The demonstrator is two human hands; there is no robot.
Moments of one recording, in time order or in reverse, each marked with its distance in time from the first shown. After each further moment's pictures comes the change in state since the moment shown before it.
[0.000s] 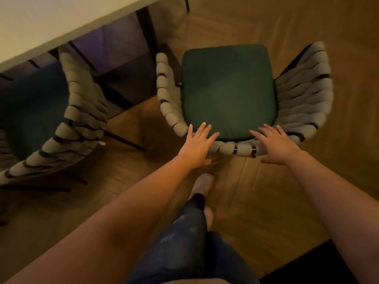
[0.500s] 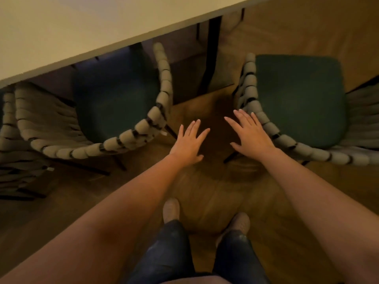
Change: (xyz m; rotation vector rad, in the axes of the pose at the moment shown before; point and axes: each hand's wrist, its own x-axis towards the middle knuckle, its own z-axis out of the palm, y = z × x) left_hand -0.185 -0.223 0.072 -0.139 0.112 -0.246; right_hand 0.057 -0.328 -0.106 0.108 0.407 -0.253
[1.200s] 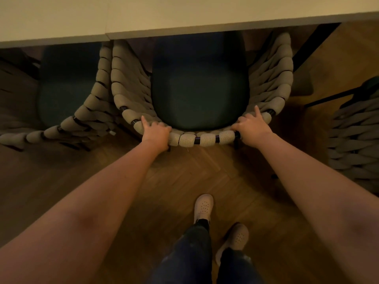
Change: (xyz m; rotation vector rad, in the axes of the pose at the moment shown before) left_hand -0.139 -0.336 0.050 0.045 -0.315 -0.543; right_hand 0.209 -0.265 0.015 -0.348 -0.331 -0.345
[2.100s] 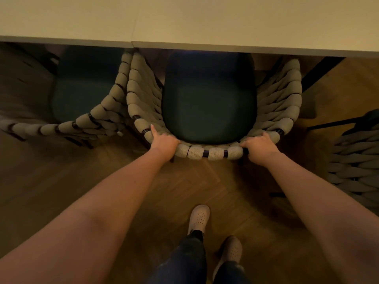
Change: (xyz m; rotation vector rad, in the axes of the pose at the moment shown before) left_hand -0.013 -0.005 0.001 -0.046 -0.006 -0.016; right_hand -0.006 -0.008 -0.011 0.041 -0.085 0.031
